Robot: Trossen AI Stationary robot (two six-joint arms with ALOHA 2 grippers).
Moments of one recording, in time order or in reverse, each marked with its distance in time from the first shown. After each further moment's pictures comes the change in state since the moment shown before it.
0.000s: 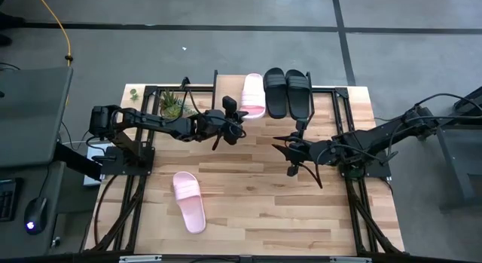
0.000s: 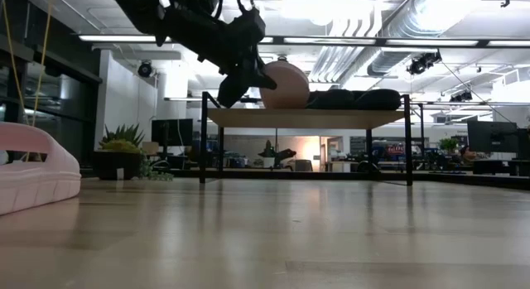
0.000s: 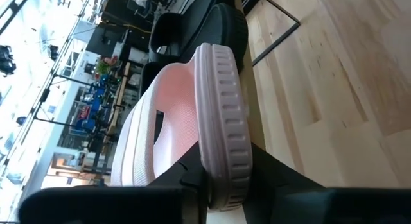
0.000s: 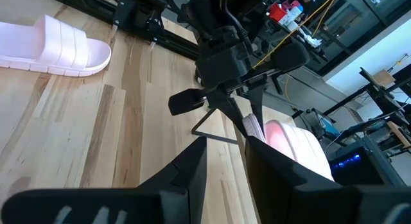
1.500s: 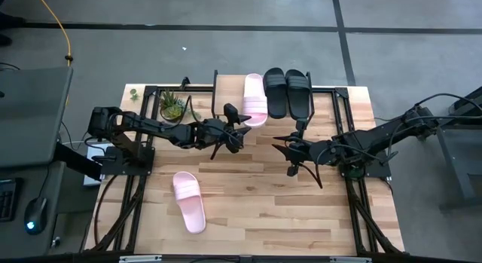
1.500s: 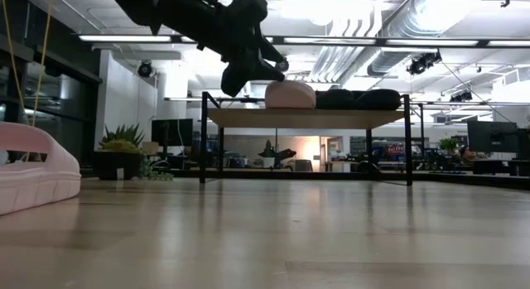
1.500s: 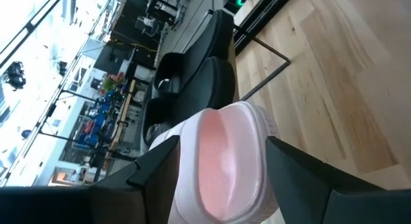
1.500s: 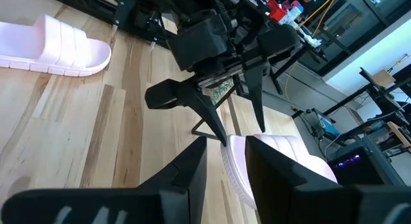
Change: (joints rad) left arm -0.092 -0.005 0.000 0.051 -0.047 -0.019; right arm 0.000 0.000 0.000 0.000 0.000 0.000
